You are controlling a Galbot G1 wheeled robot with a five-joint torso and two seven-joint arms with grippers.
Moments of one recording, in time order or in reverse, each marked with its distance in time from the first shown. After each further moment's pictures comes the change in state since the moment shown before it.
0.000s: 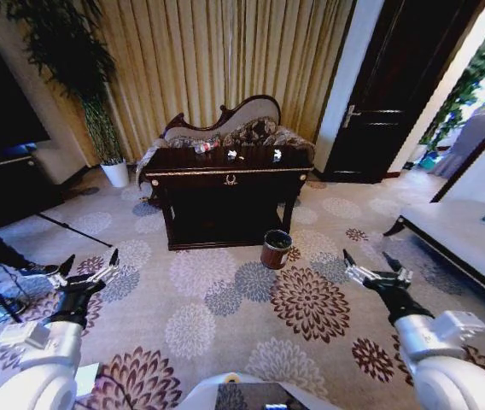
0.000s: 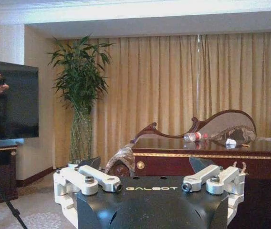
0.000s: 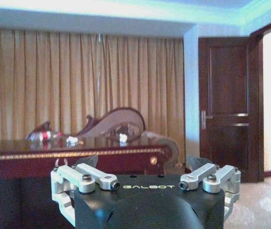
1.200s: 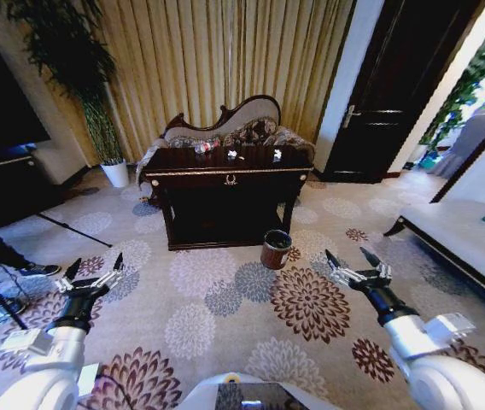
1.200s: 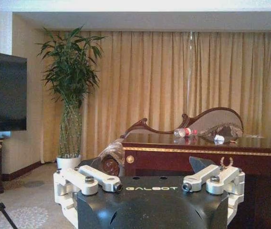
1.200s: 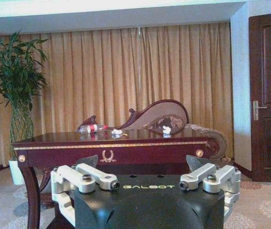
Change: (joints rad) left arm 0.014 -0.020 -0.005 0.014 -0.022 -0.002 0.071; right arm -0.009 0.001 -0.013 -0.024 0.029 -0.018 -0.215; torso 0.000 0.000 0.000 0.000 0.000
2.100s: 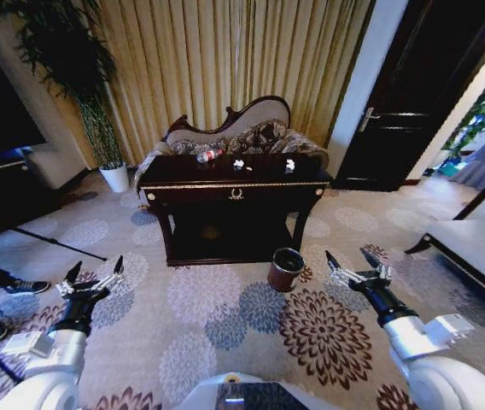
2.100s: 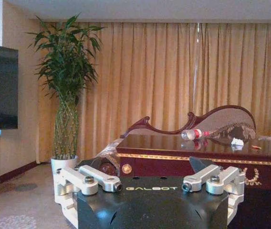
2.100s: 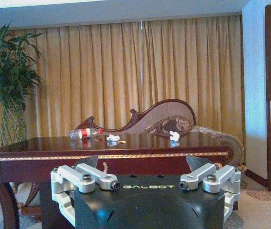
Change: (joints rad) left arm 0.013 -0.018 0.003 0.007 0.008 -0.009 0.017; right arm -0.006 0.003 -0.003 -0.001 -0.002 0.008 0.001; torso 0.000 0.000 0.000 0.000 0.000
